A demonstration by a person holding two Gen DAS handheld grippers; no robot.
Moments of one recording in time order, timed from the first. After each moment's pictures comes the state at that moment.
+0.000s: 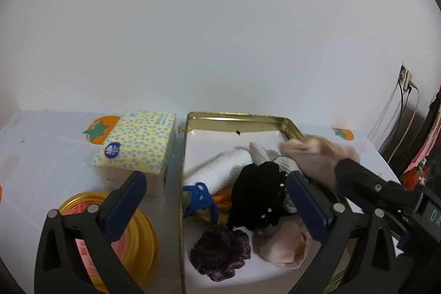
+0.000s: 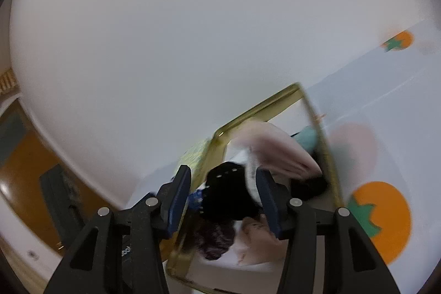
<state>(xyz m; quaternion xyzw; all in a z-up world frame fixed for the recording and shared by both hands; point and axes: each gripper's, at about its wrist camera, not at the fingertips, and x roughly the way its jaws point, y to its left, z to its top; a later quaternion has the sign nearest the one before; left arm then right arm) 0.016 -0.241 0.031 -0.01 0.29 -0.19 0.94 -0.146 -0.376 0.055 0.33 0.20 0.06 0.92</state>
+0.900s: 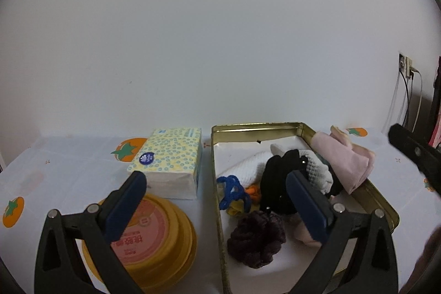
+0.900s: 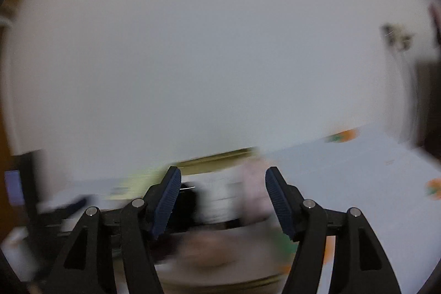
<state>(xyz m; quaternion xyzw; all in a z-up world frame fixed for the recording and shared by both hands) -0.008 -0.218 0.018 0.03 0.20 -0.16 0.97 -0.211 -0.325 0.074 0.12 0.10 -0.15 0.98</state>
